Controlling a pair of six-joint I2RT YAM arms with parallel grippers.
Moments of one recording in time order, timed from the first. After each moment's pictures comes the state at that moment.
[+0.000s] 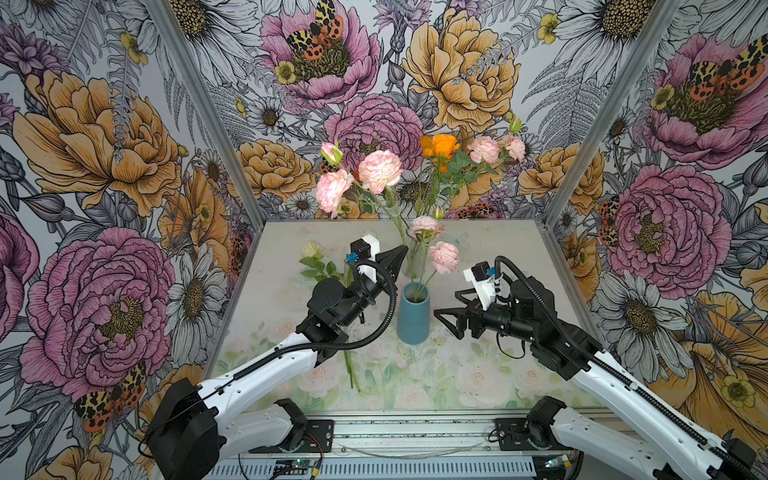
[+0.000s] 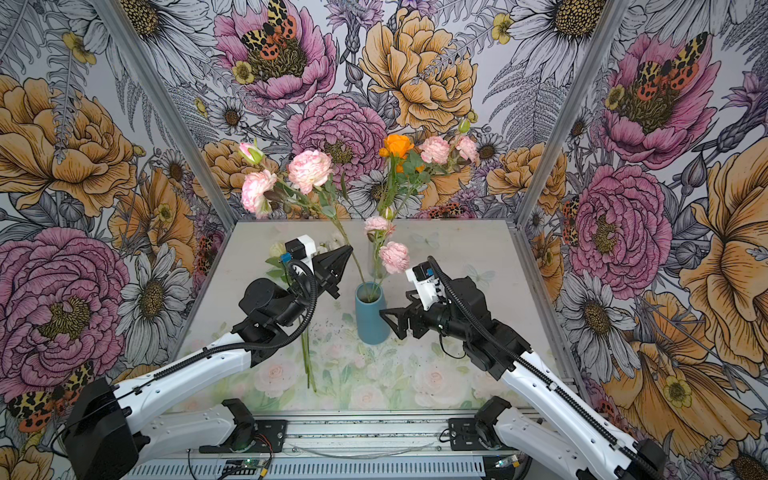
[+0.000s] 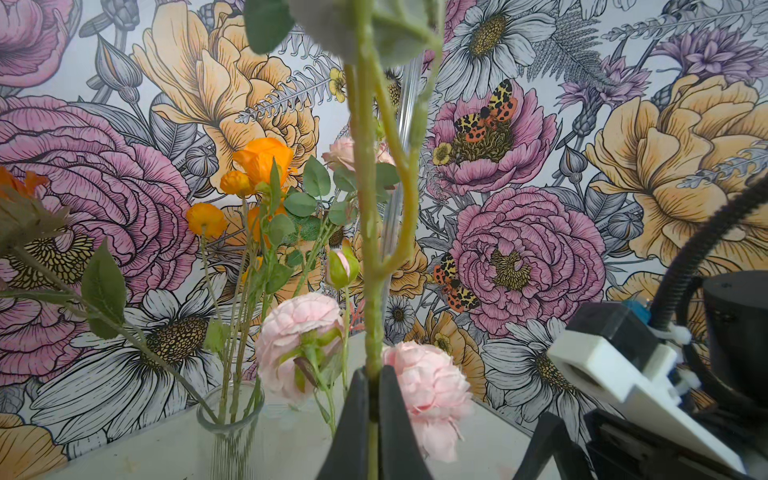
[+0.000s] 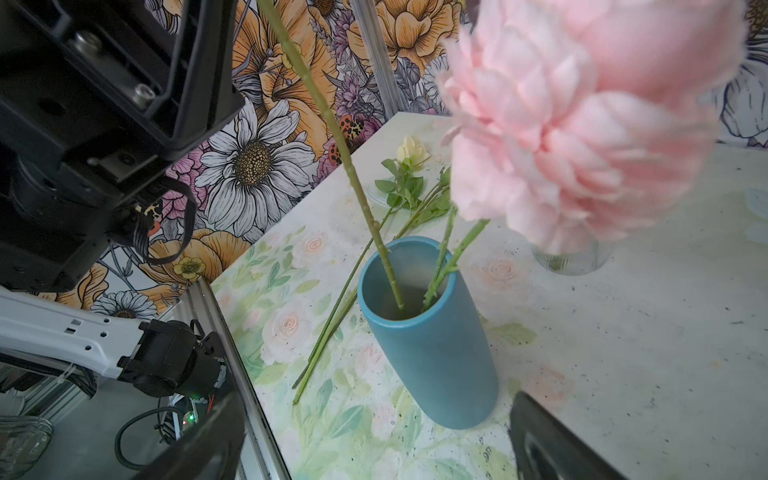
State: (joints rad) left arm -0.75 1.14 0.72 0.75 0.05 -0.16; right arm 0.63 0.86 0.82 -0.37 -0.35 0.26
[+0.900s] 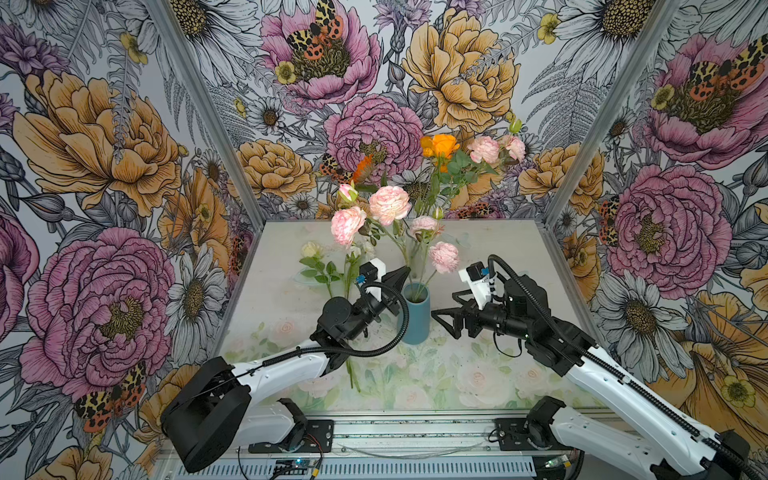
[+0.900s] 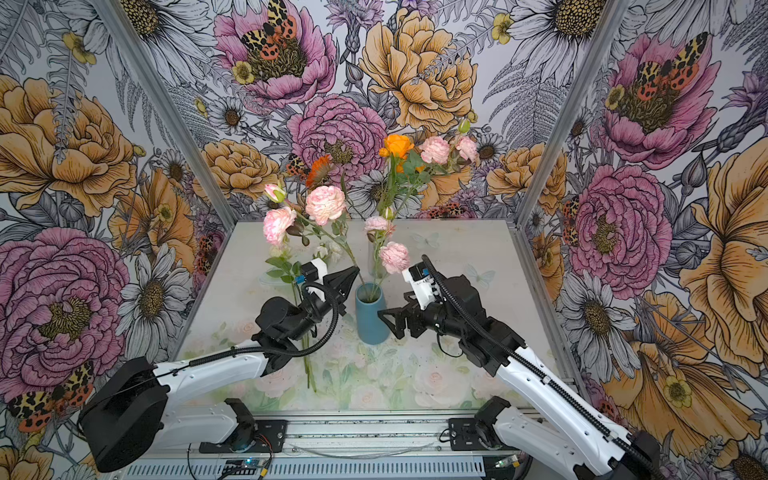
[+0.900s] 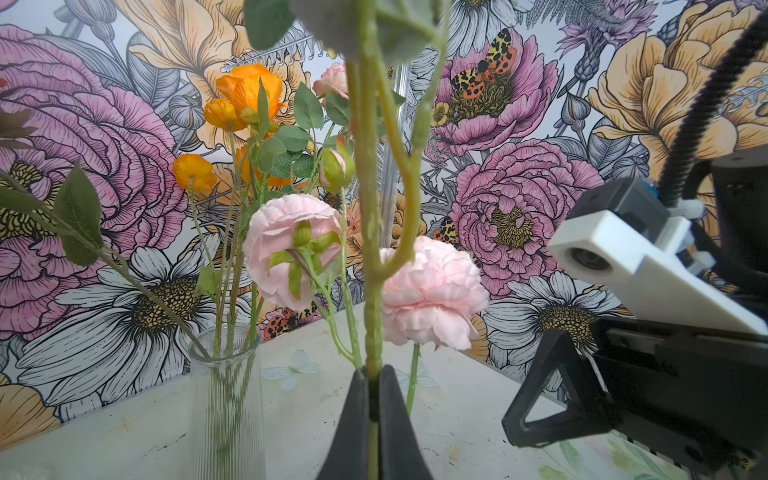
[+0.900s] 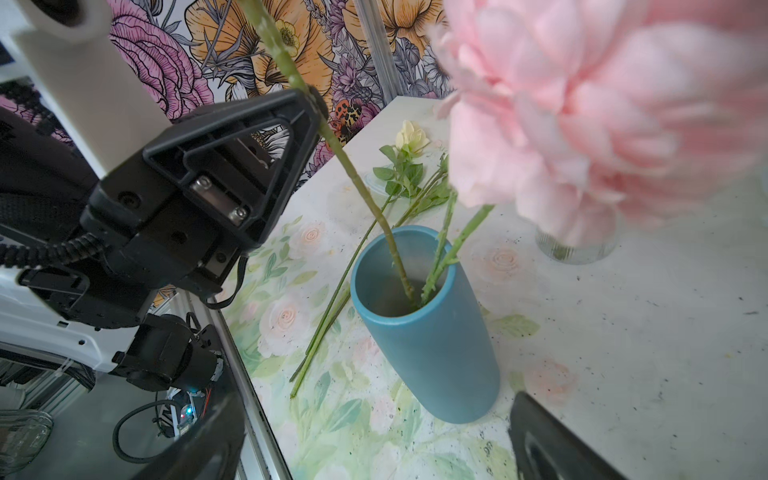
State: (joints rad) left arm -0.76 1.26 0.54 1.00 0.06 -0.14; right arm 0.63 0.90 0.82 -0.36 -0.36 0.25
